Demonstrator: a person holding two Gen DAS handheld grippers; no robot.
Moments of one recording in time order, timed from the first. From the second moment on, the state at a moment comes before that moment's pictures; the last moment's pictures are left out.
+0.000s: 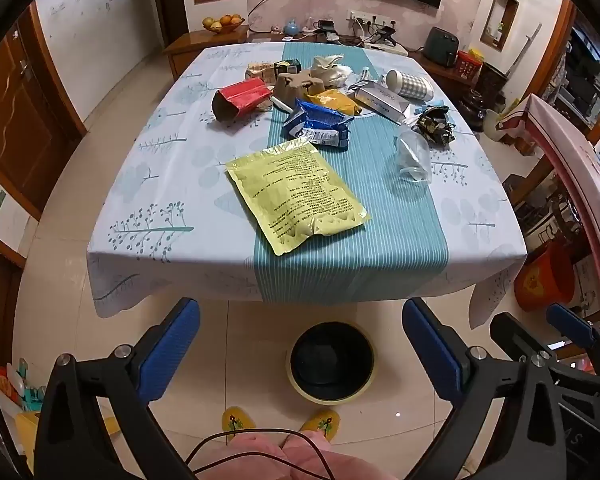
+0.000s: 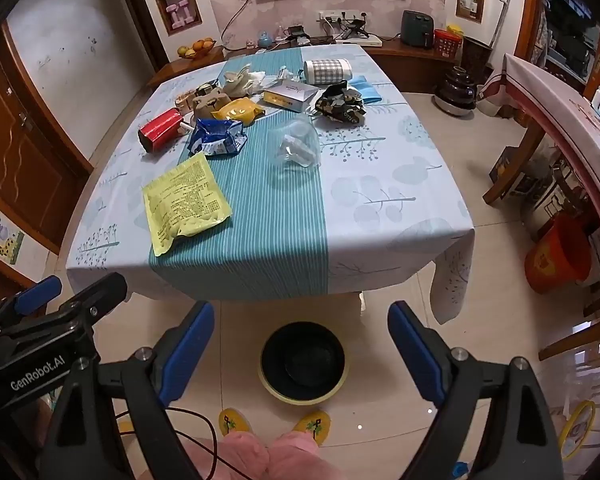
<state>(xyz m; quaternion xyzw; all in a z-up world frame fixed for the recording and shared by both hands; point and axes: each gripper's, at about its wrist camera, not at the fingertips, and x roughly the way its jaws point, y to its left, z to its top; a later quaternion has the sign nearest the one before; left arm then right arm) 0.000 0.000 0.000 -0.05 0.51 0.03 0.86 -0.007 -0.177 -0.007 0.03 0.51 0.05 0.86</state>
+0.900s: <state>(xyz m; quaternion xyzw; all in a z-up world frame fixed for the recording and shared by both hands) 0.001 0.001 -0.003 -0.05 0.52 0.03 0.85 -0.007 -0.180 -0.010 0.03 0.52 0.05 0.85</state>
